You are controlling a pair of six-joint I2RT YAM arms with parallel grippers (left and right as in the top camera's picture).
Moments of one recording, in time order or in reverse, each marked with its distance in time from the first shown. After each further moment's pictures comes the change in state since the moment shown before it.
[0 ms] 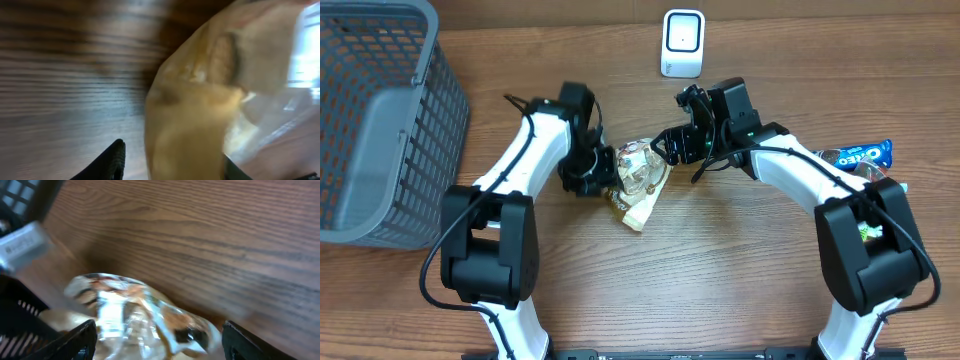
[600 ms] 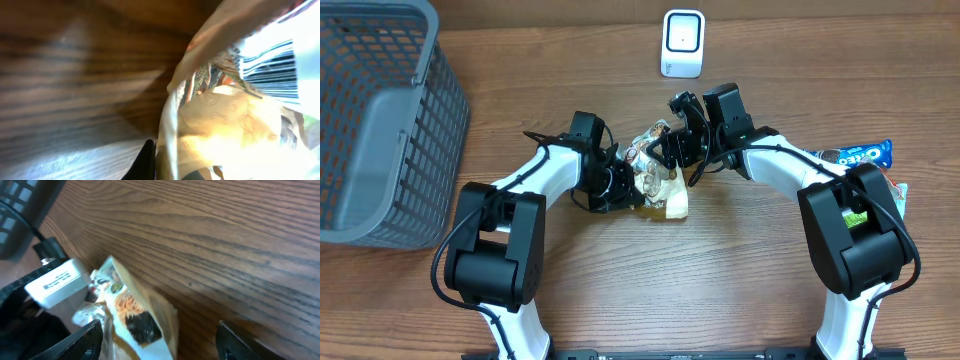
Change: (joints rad) left arm -0.036 -0.006 -0.233 0.399 0.253 -0.145; right arm 0.000 0.080 0.000 0.084 -0.093 -0.032
